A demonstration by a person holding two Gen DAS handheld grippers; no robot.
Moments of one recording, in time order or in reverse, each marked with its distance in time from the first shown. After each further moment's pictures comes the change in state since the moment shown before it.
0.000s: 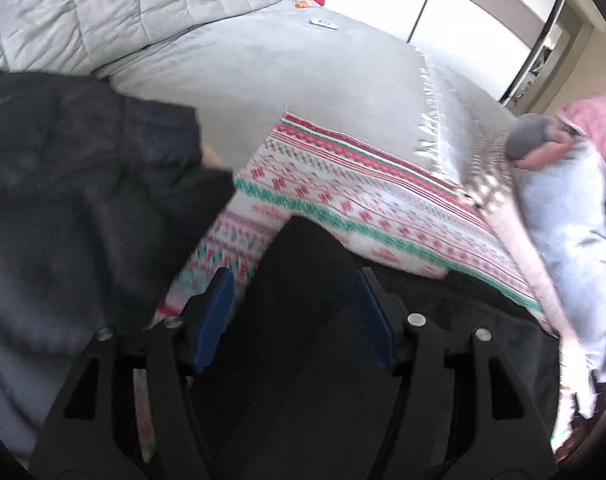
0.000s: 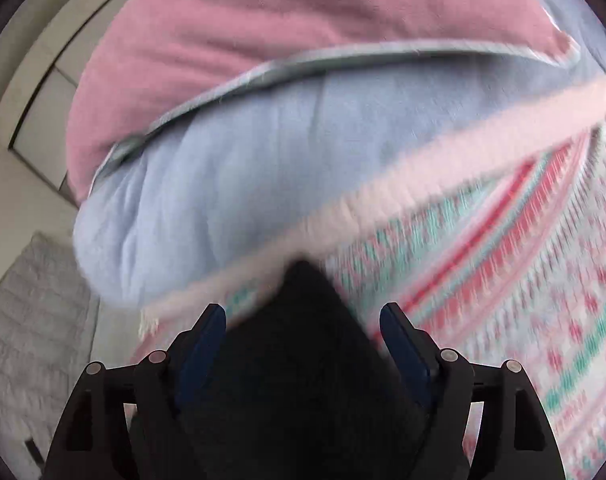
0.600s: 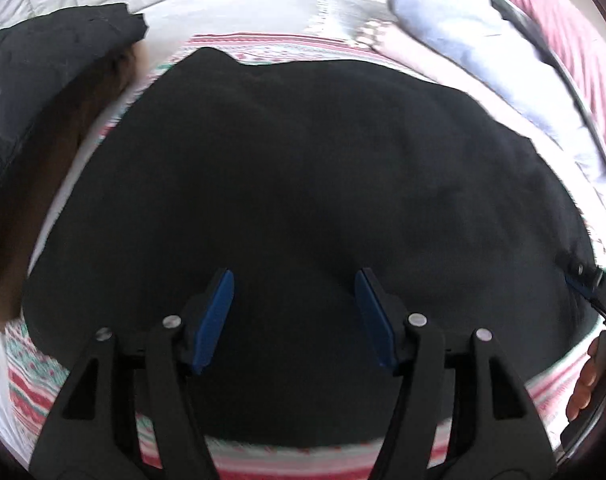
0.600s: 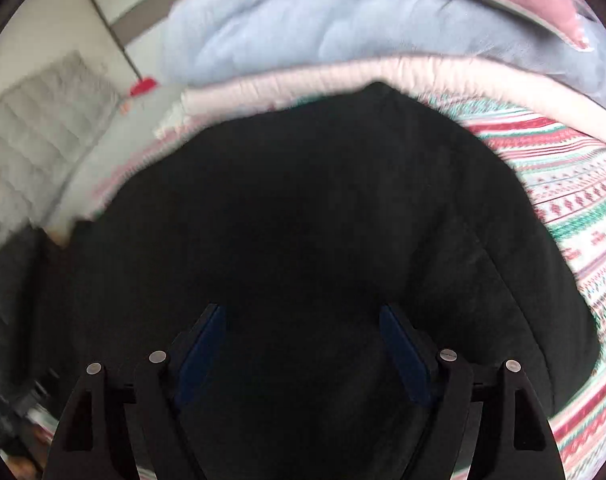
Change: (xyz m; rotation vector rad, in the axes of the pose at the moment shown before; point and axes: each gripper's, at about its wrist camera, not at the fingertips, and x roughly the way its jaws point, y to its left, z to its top) left arm -0.036 -0.049 -0.212 0.300 0.058 -0.044; right arm -0.025 0.047 -0.186 -0.477 0.218 -0.113
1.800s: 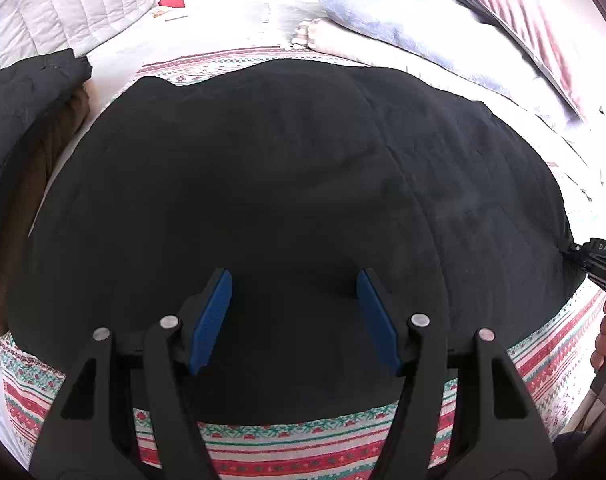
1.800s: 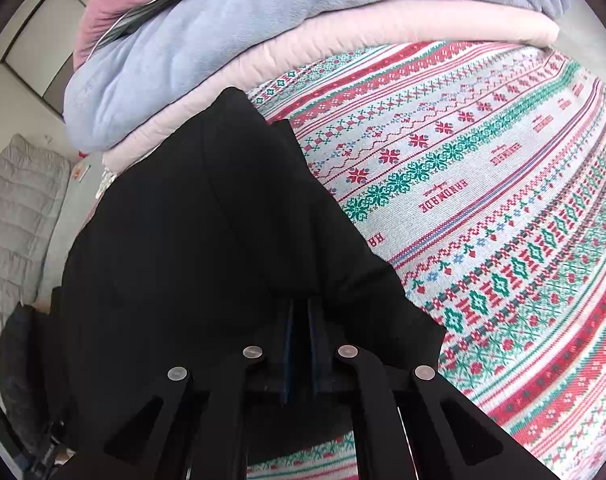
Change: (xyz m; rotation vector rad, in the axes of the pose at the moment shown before) left arm -0.019 -0.045 -0.028 0.162 -0.046 -0.067; right arm -0.050 -0.151 -0.027 0.326 0.009 -0.008
